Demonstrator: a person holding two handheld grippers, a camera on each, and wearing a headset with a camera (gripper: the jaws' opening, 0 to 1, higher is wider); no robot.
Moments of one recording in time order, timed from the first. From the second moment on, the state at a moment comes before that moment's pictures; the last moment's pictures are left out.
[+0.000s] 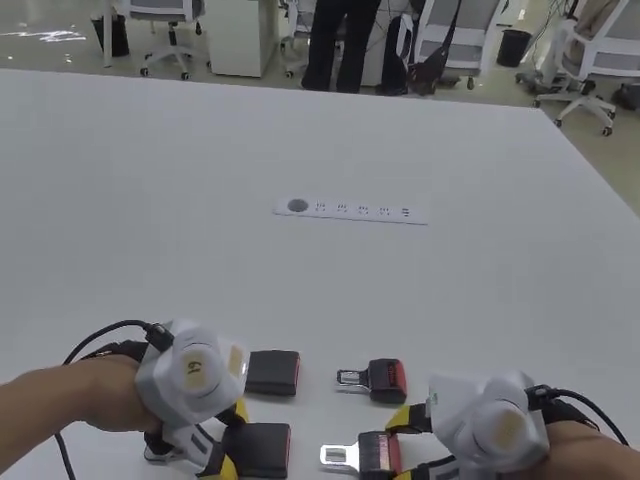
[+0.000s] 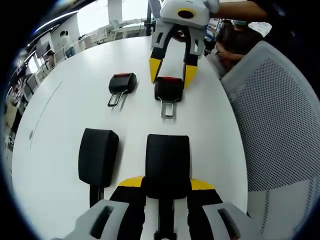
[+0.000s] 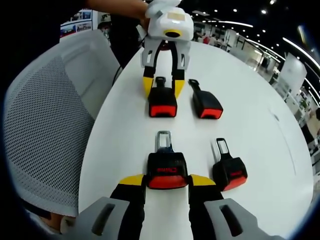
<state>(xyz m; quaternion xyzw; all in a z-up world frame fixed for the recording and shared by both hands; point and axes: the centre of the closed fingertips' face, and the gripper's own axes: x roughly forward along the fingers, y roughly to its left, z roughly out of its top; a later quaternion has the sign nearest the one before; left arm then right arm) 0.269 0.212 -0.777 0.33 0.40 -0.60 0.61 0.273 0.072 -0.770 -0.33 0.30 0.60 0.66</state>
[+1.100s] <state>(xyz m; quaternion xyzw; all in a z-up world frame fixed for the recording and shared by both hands) 0.269 0.212 -0.777 0.33 0.41 -0.59 0.61 0.275 0.107 -0.767 -0.32 0.29 0.61 0.66</state>
